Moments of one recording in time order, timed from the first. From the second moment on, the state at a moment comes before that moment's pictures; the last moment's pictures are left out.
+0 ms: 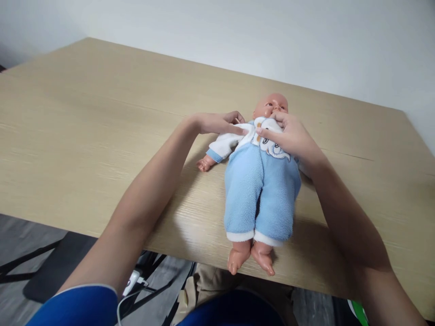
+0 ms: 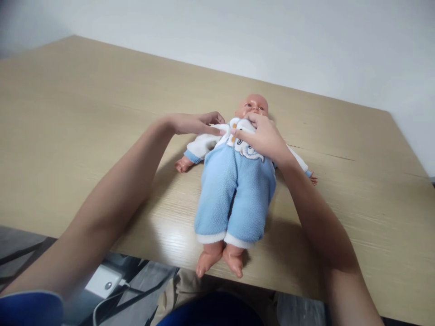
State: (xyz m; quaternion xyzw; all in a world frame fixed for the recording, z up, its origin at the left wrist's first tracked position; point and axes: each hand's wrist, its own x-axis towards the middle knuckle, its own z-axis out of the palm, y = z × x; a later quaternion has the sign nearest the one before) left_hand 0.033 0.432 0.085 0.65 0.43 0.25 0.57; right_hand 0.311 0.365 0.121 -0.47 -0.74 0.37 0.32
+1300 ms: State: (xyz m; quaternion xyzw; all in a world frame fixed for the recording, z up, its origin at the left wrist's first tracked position) left_hand 0.185 0.382 0.088 0.93 0.26 0.23 0.12; right_hand 0.472 0.286 0.030 -0.53 -0.63 0.22 0.52
